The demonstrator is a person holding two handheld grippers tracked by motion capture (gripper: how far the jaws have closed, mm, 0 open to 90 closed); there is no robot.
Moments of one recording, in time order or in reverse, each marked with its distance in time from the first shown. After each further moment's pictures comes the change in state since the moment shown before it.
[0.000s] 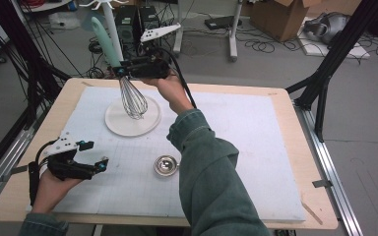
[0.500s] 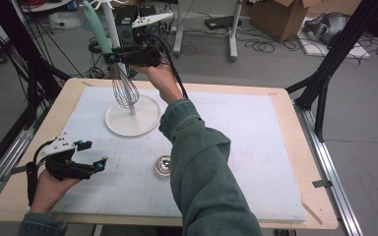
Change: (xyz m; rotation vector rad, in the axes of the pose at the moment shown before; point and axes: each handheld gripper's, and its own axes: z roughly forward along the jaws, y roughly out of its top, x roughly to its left) left arm 0.003 -0.001 -0.003 -0.005 0.008 -0.004; right arm -0.017 0.022 0.016 -0.032 -0.019 0.021
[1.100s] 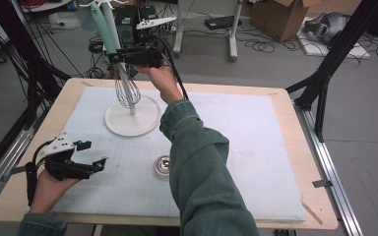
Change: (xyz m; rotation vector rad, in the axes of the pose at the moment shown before) left arm 0.001 -0.001 0.000 0.000 0.001 0.000; right arm -0.013 -0.011 0.000 -0.022 -0.023 0.061
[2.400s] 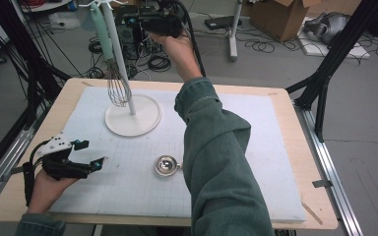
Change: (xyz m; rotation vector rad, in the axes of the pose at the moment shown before) left arm 0.003 -0.001 -0.004 -0.007 0.008 -0.009; right arm 0.021 0.073 -0.063 -0.045 -0.139 -0.149
